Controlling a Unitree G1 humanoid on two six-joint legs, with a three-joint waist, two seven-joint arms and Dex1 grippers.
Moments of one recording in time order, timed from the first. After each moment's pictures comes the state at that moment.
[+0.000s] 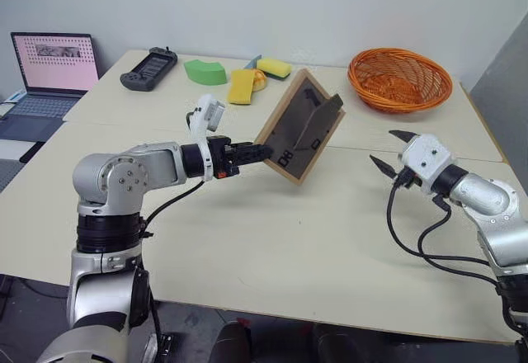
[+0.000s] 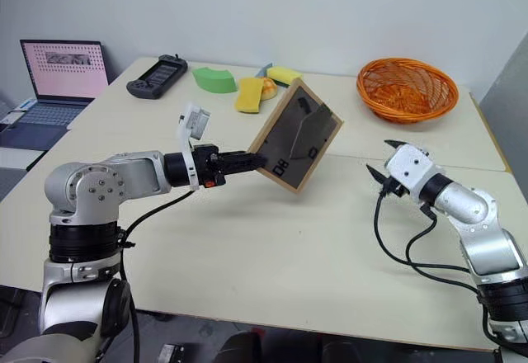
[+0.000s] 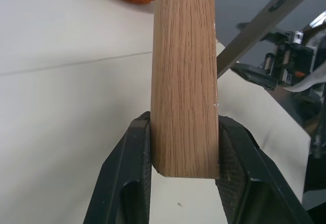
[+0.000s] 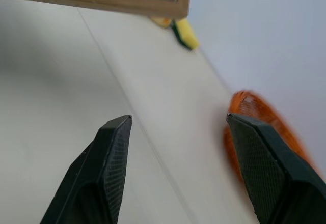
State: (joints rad) left arm -0.80 0.52 0.19 0.01 -0.85 1.33 -0.58; right arm -0.37 -0.82 0.04 -0.03 -0.07 -0.16 0.50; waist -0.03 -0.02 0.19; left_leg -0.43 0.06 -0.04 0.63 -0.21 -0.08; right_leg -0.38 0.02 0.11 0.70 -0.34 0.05
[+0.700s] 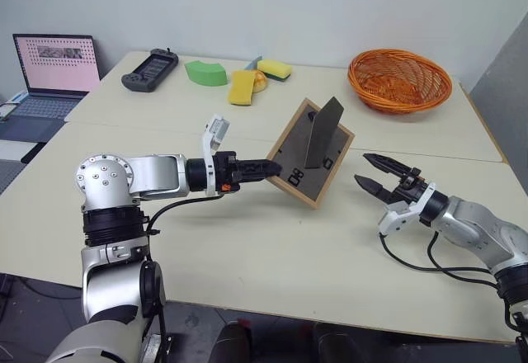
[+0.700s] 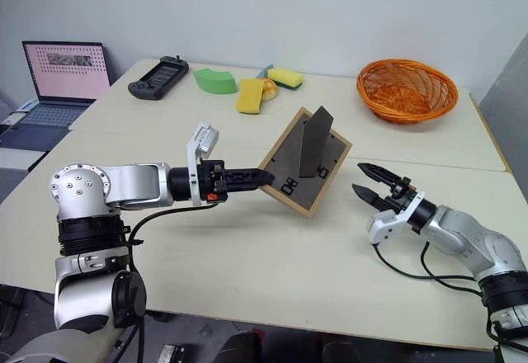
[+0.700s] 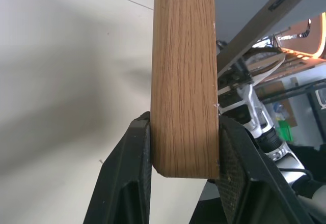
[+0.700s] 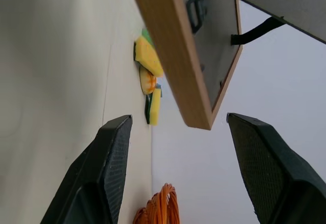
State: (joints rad) left arm -0.82 0.47 0.33 0.23 -1.51 1.61 -0.01; right arm -0.41 -0.81 0.14 0.34 -0.78 -0.89 -0.09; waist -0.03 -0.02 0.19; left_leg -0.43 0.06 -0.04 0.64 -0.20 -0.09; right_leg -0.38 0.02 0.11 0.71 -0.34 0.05
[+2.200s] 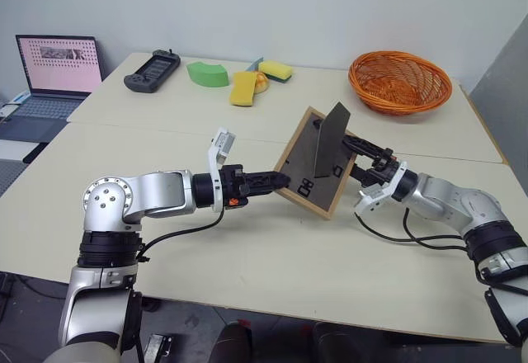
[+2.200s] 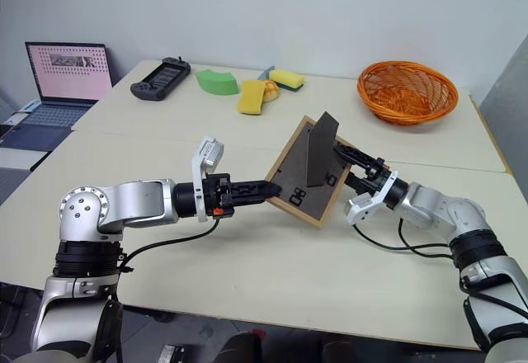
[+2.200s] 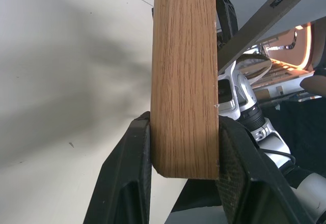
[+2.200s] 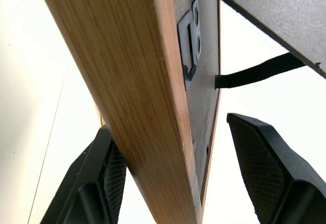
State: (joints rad) left arm -0.66 0.56 0.10 0.08 -1.95 1.35 0.24; right arm -0.72 -0.74 0.34 0.57 -0.97 -0.95 -0.37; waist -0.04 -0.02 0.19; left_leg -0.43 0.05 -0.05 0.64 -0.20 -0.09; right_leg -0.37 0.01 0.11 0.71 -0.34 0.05
